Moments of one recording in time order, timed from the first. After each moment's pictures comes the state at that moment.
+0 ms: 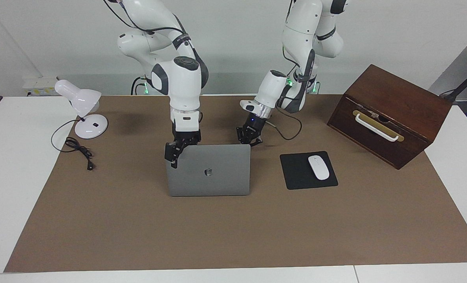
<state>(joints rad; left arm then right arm) -0.66 0.27 -0.08 -2.50 -0.04 3.49 0.14 0.41 0.20 -0.05 -1.86 -0.35 2.32 -0.35</state>
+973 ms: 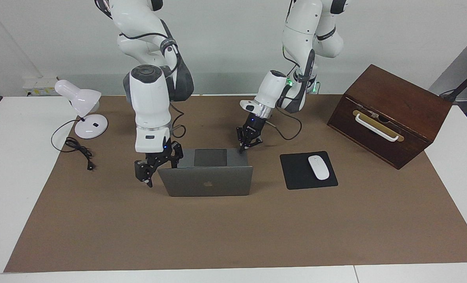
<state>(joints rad) -0.66 0.27 -0.08 -2.50 -0.04 3.49 0.14 0.28 0.32 -0.05 -1.62 -0.14 2.24 -0.46</state>
